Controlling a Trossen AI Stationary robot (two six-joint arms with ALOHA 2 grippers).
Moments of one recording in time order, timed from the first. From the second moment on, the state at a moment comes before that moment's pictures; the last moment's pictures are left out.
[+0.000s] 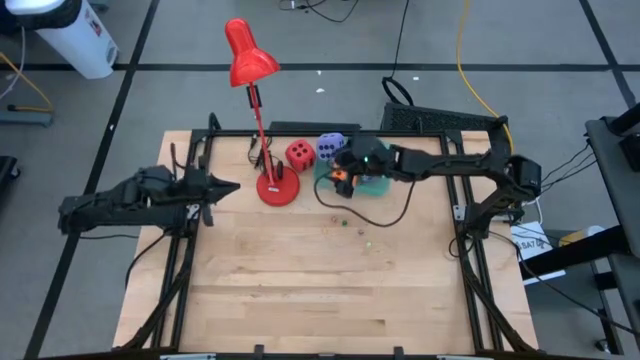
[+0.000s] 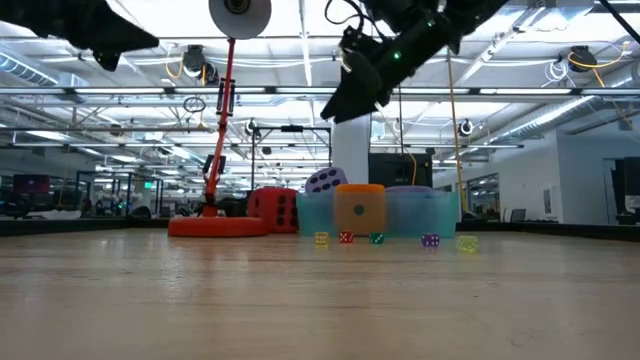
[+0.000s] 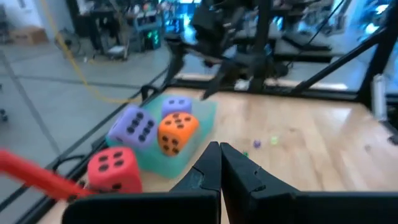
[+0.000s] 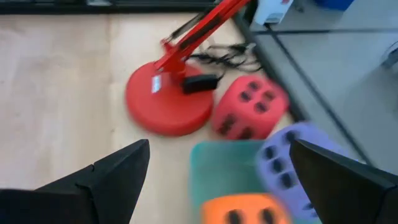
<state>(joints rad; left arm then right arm) 0.11 0.28 0.49 -0.36 -0.10 -0.01 -0.27 1.56 1.13 -0.11 0.10 -0.13</state>
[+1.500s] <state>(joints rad) 0.13 0.42 0.49 -0.37 -0.03 -0.12 -0.47 2.32 1.99 -0.40 0.04 -0.49</state>
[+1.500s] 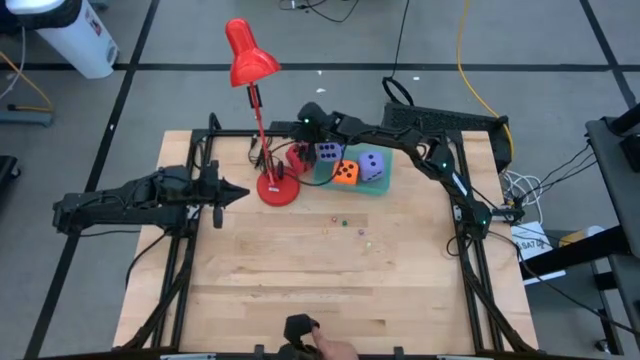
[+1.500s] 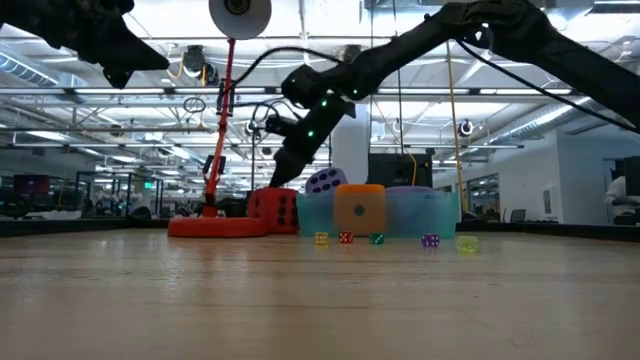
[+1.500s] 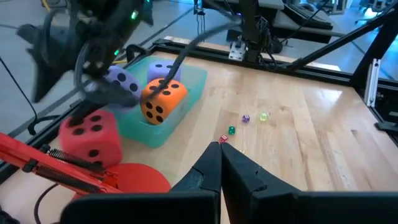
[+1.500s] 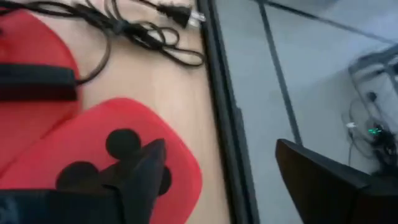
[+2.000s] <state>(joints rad) 0.13 0.42 0.49 -0.36 -0.03 -0.14 -0.35 2.31 2.00 -0.68 -0.03 -0.35</state>
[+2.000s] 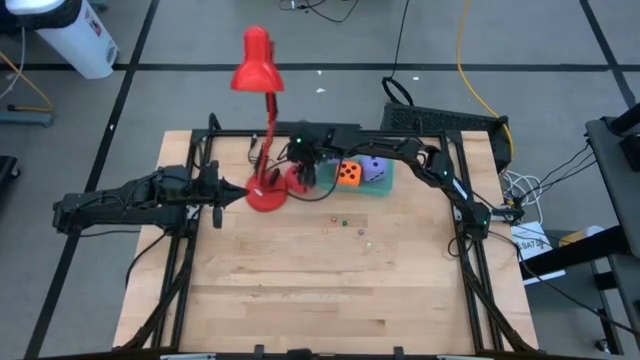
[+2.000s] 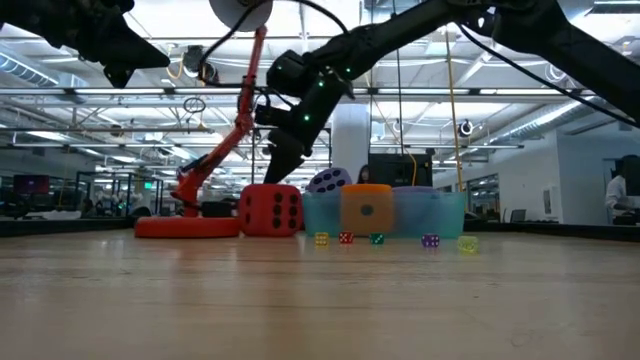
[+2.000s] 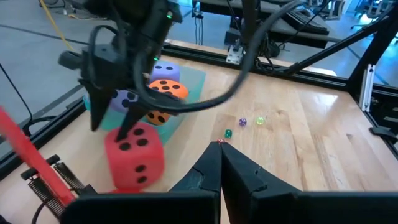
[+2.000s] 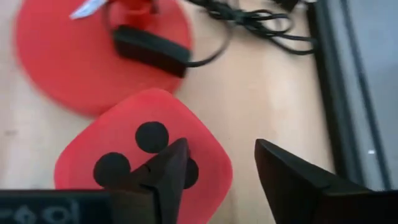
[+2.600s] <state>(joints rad) 0.13 0.42 0.49 -0.36 -0.02 -0.14 -0.19 2.31 2.00 -0.83 -0.07 -0.30</state>
